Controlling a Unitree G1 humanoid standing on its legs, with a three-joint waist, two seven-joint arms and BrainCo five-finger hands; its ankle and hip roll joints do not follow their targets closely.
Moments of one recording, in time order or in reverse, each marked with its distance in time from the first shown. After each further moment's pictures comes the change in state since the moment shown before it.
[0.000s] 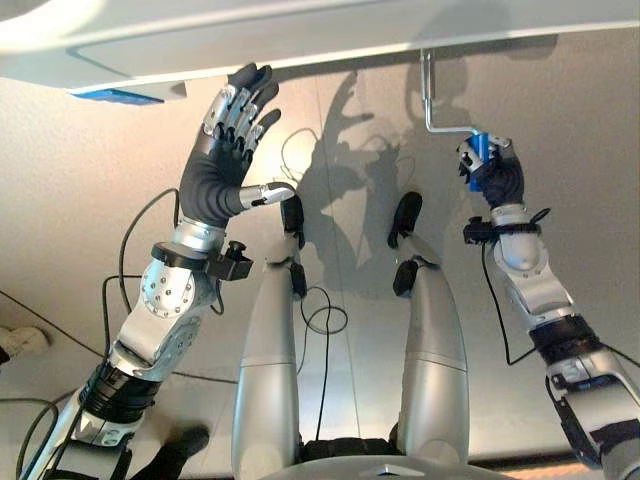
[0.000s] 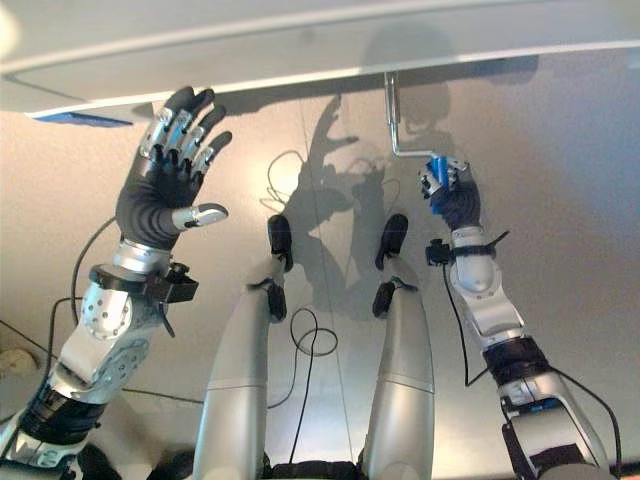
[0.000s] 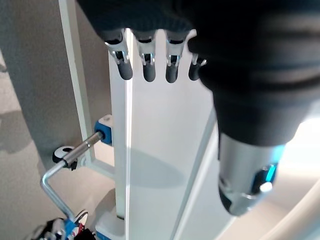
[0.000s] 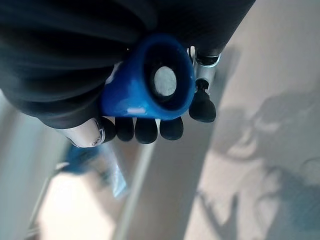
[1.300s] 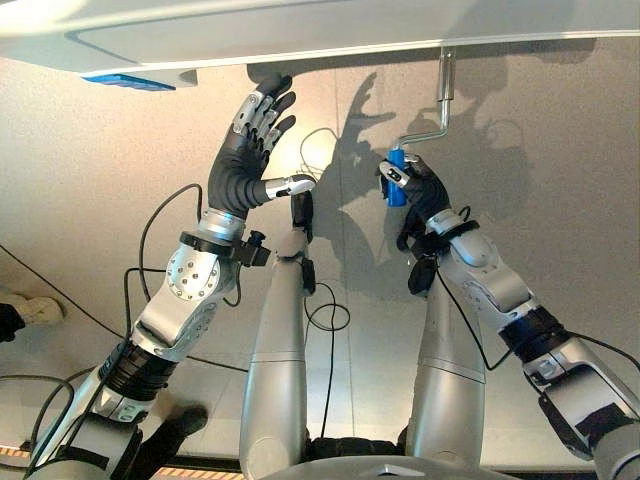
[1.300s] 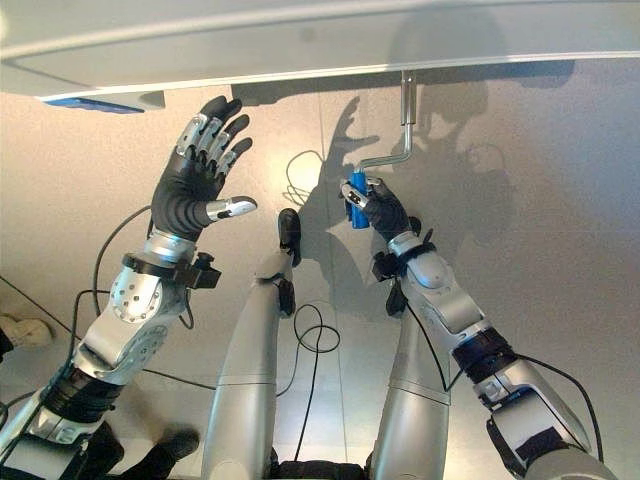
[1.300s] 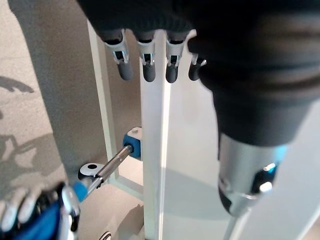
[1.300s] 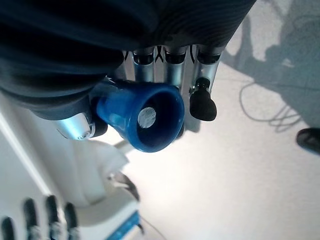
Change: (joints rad) left arm -0.082 -0.003 -0.062 0.103 0.030 0.017 0.041; right arm 0.095 0.077 0.208 -0.376 0.360 0.076 0.279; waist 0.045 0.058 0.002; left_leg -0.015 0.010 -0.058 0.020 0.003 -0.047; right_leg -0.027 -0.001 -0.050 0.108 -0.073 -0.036
